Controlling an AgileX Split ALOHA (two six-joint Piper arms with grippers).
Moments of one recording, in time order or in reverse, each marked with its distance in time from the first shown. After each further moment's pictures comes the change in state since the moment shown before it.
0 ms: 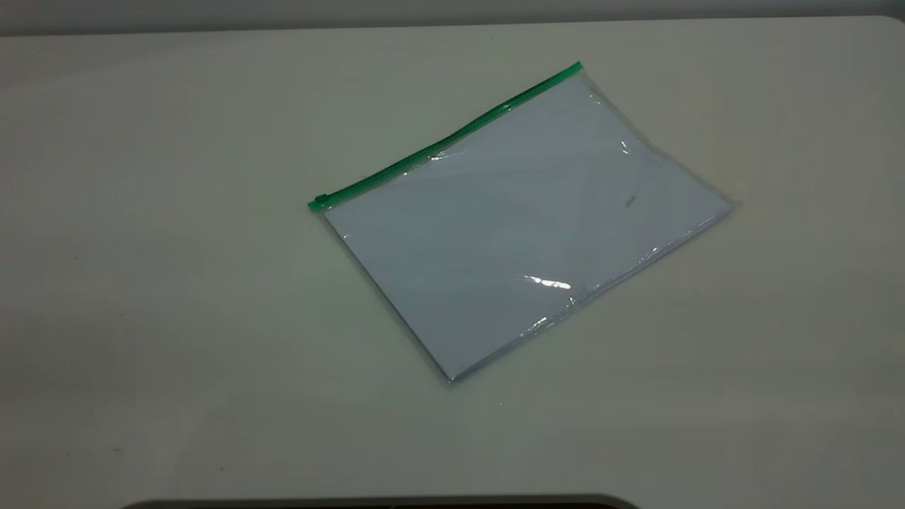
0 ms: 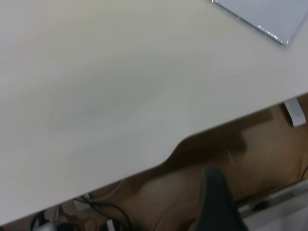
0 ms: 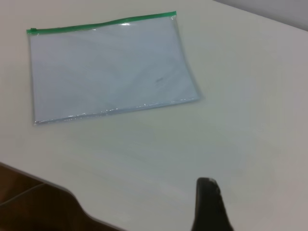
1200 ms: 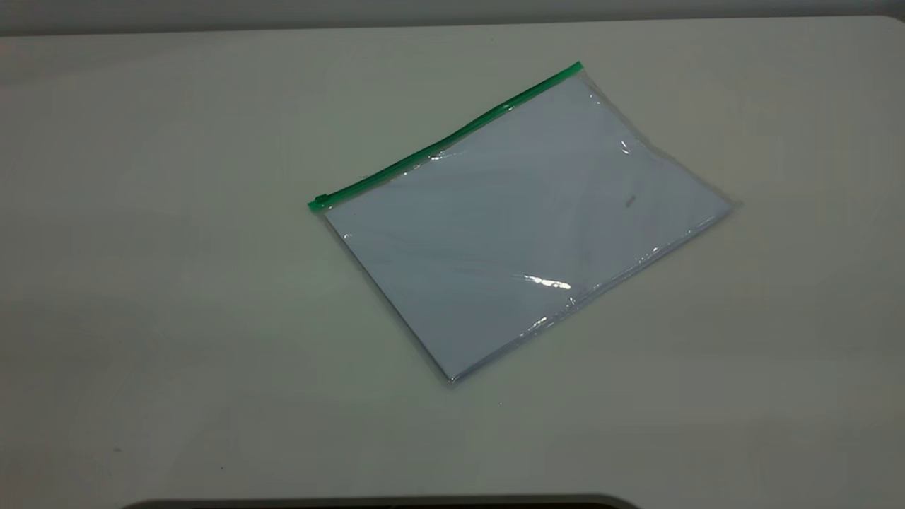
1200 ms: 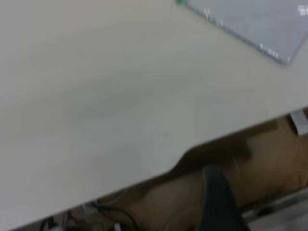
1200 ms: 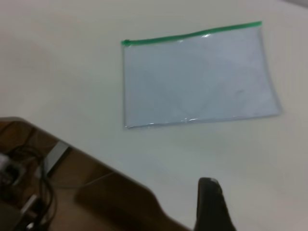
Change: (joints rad) left arm -0.010 0.054 -0.087 0.022 0.028 -0.002; right arm 0.000 0.207 -0.188 0.224 0.084 -0.061
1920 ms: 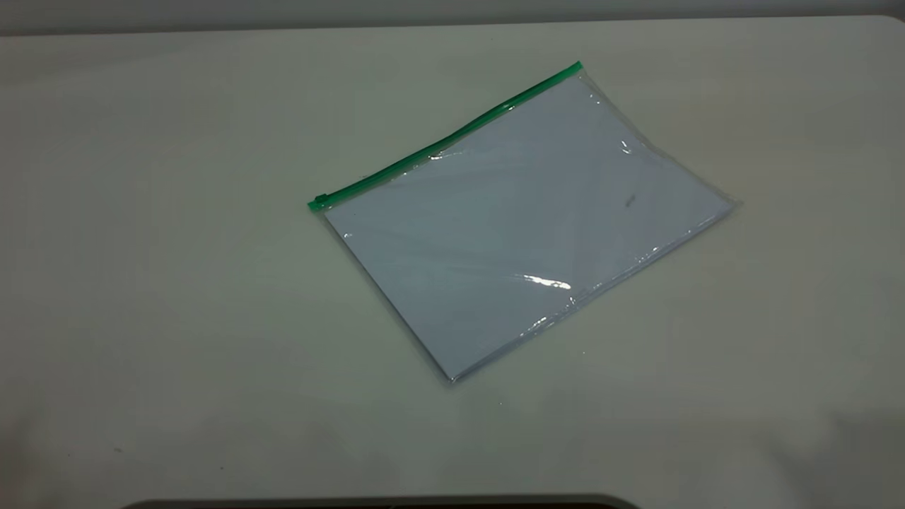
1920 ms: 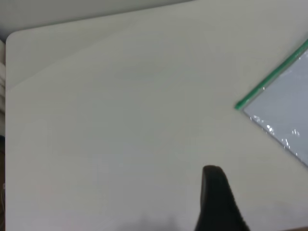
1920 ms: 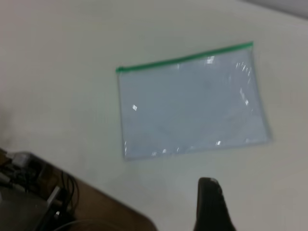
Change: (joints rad) left arm 0.000 0.575 -0.682 0.173 0.005 -0.147; right arm 0.000 0.624 -0.463 0.010 0.002 0.025
